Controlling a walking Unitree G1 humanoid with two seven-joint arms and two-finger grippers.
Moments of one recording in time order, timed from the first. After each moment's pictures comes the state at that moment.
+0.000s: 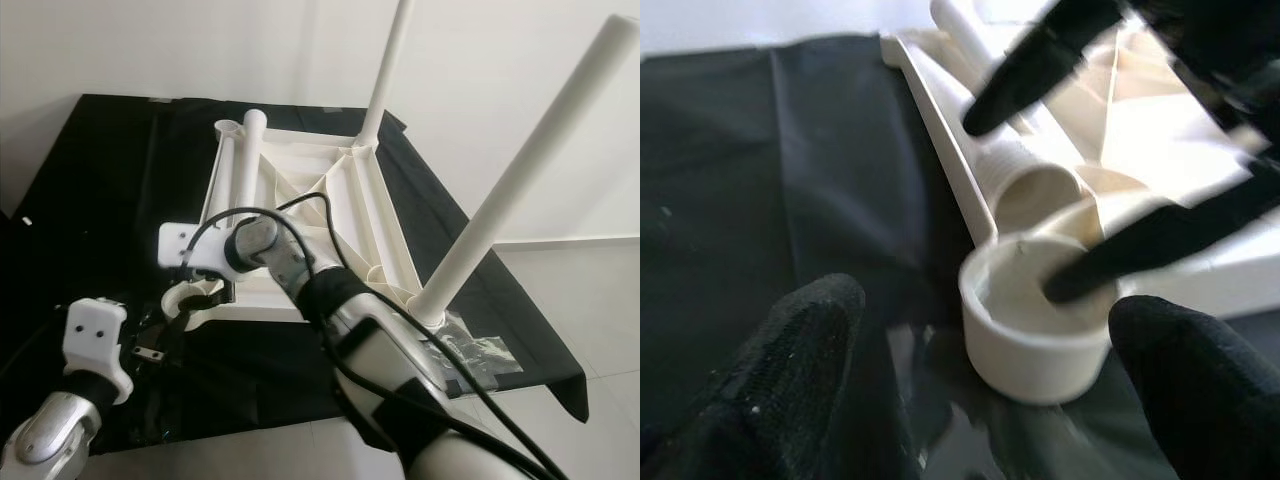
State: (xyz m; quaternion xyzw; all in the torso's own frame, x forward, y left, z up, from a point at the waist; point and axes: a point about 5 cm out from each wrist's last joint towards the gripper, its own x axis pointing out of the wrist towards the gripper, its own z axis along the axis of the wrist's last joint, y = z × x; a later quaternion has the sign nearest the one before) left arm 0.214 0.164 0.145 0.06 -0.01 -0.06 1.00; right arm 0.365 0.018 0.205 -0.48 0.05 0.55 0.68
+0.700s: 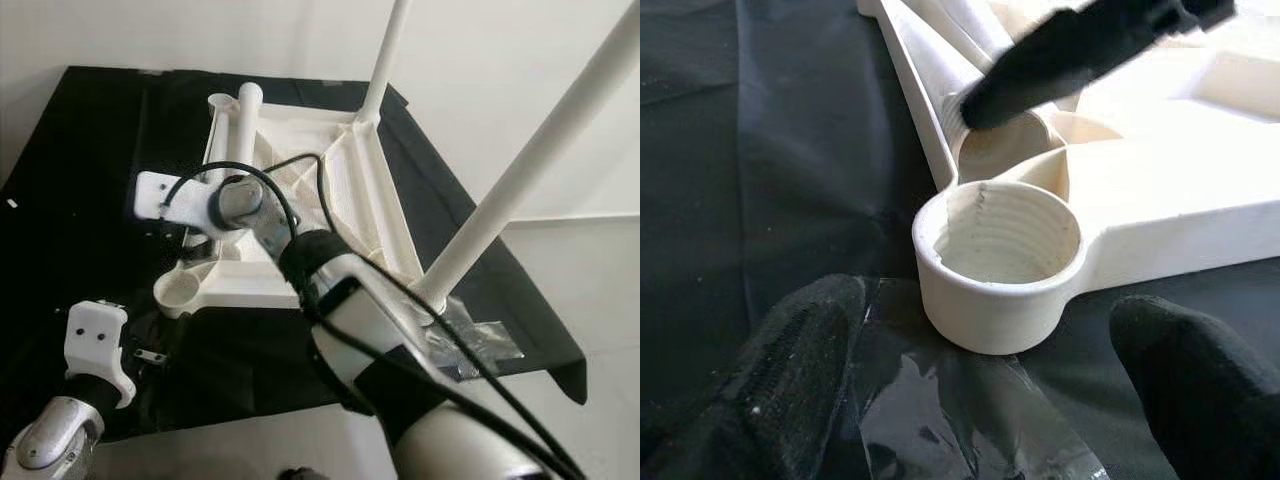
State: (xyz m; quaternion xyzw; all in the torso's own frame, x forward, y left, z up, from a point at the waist) left arm 0.206 0.159 0.144 0.05 0.00 -0.06 1.00; right arm 0.380 0.018 0.240 -0.49 0.01 0.50 0.71
